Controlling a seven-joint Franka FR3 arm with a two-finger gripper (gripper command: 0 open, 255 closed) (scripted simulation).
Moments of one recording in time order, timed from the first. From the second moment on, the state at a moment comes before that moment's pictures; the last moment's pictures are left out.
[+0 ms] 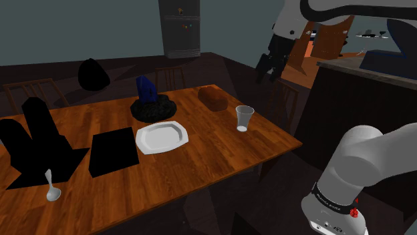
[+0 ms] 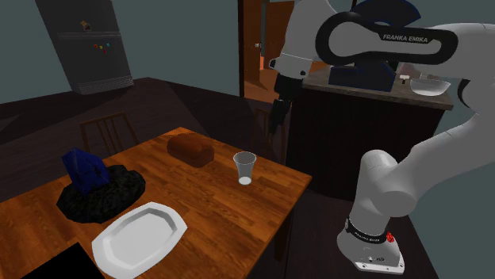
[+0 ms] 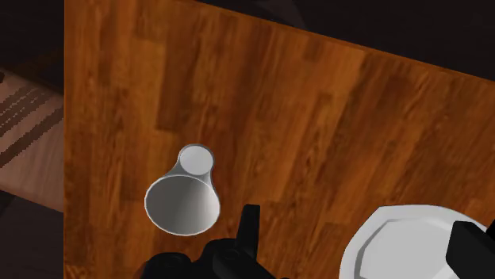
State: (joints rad) arm 0.00 -0.80 0.00 -2.31 0.09 1.70 0.10
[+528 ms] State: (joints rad) arm -0.03 -0.67 -0.11 -2.34 0.09 1.81 0.00
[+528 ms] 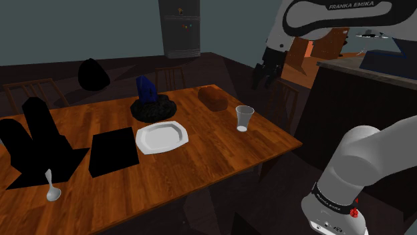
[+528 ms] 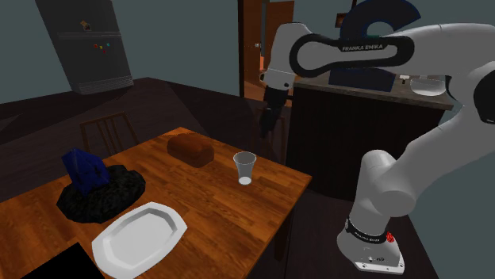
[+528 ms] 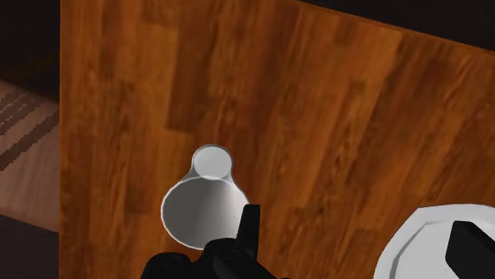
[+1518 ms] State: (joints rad) arm -0.04 -0.17 -0.36 -2.22 0.21 2.02 -0.30
